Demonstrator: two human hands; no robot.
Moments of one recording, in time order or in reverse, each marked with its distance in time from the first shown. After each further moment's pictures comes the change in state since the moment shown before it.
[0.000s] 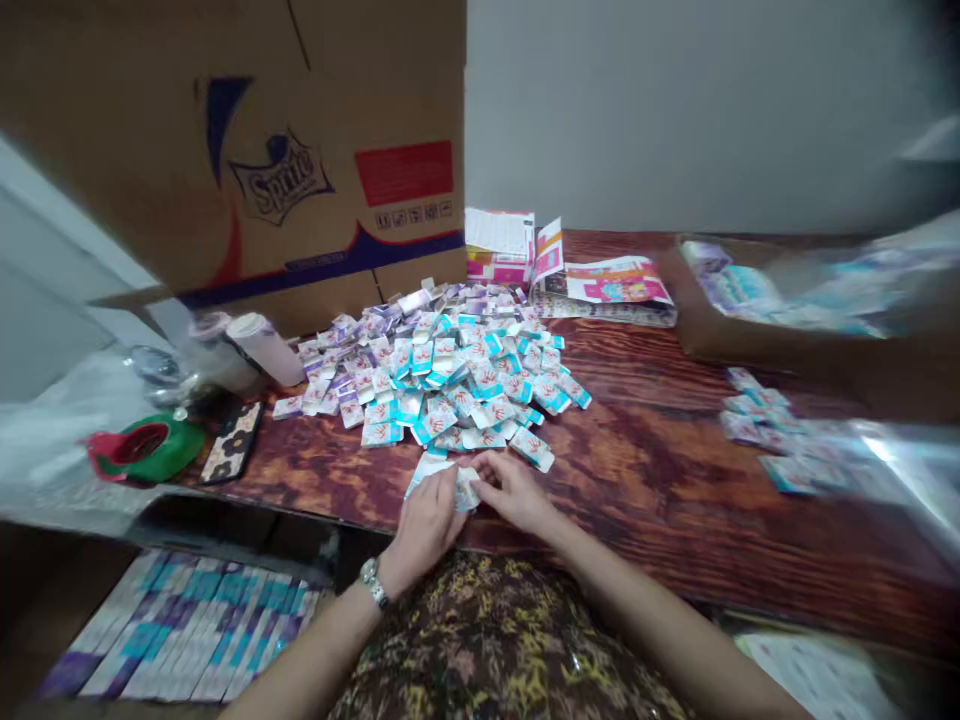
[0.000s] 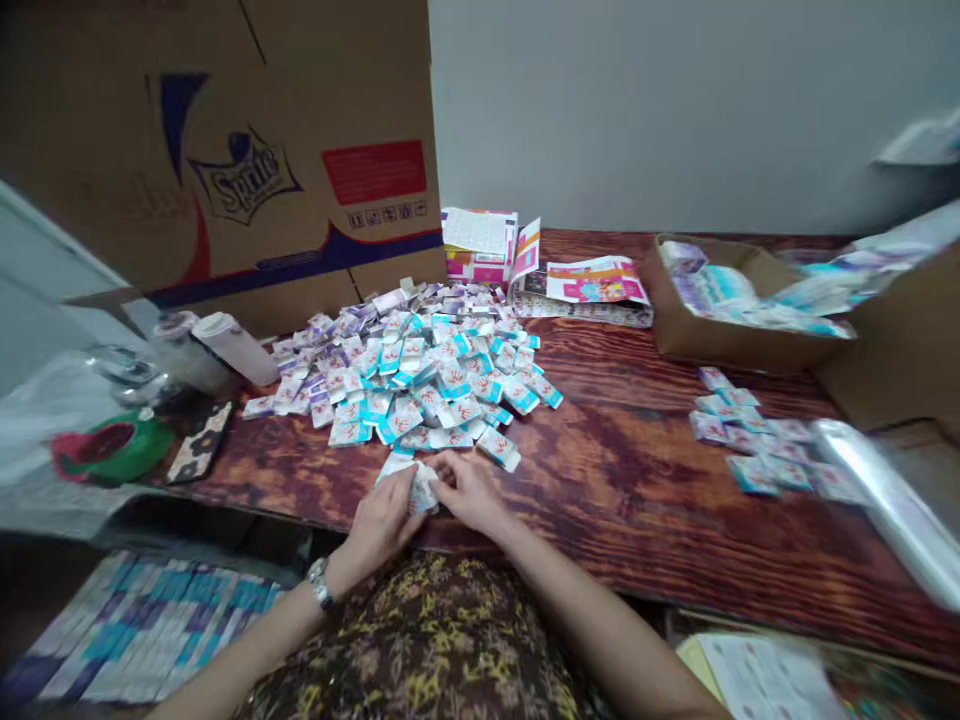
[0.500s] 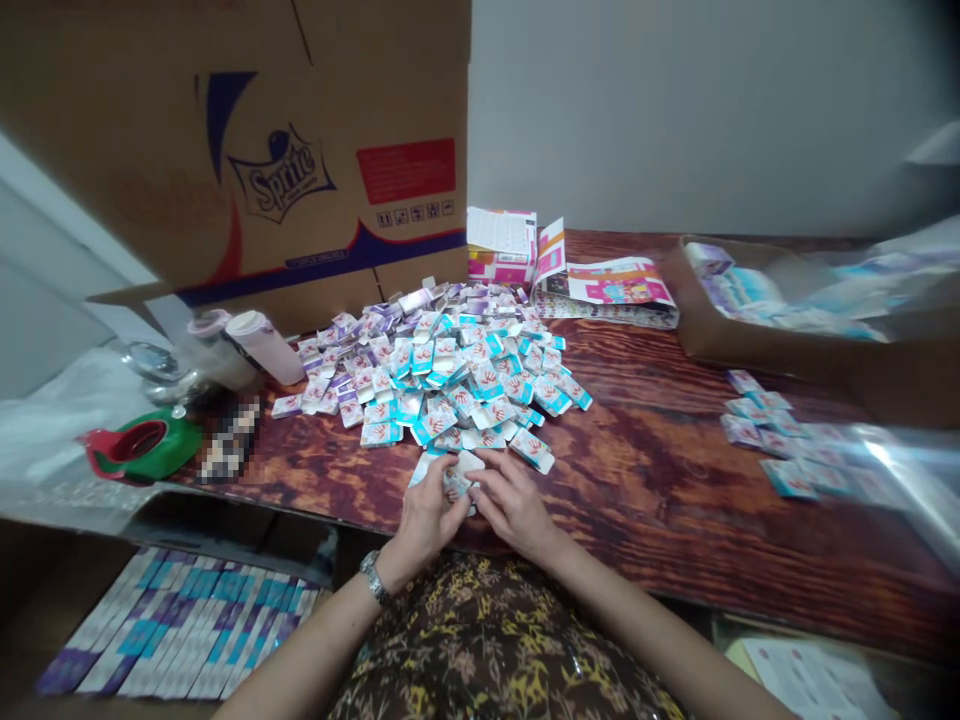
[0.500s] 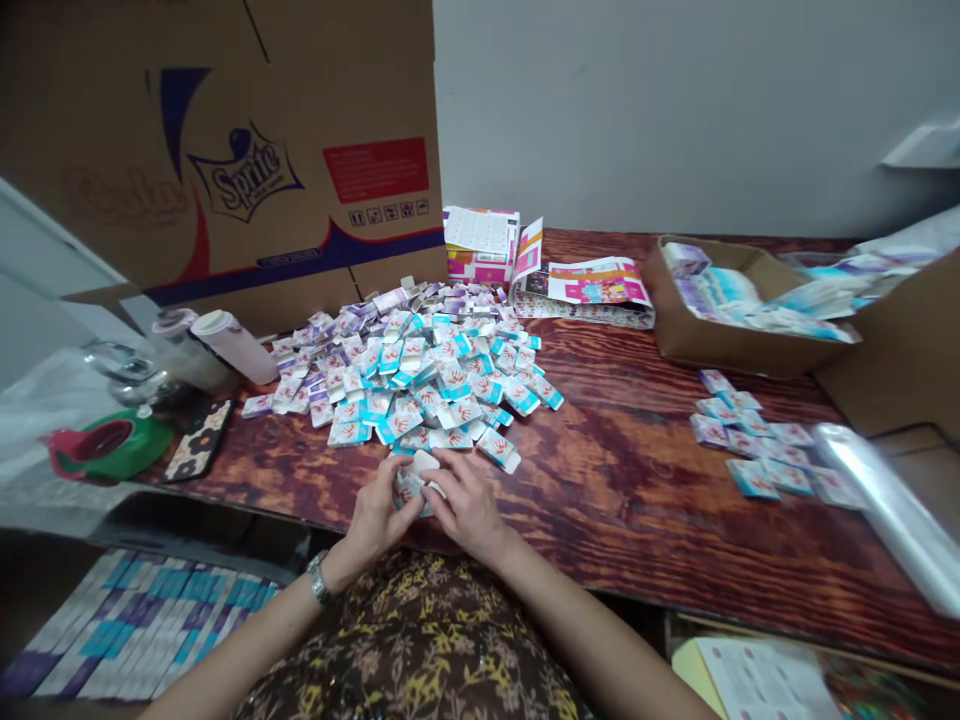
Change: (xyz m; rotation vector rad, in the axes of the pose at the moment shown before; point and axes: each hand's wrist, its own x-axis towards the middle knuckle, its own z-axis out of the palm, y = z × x) left_hand 0.012 0.011 -0.012 -0.314 0.216 -0.172; right_hand -0.021 -0.023 -0.004 -0.296 0.190 -0.315
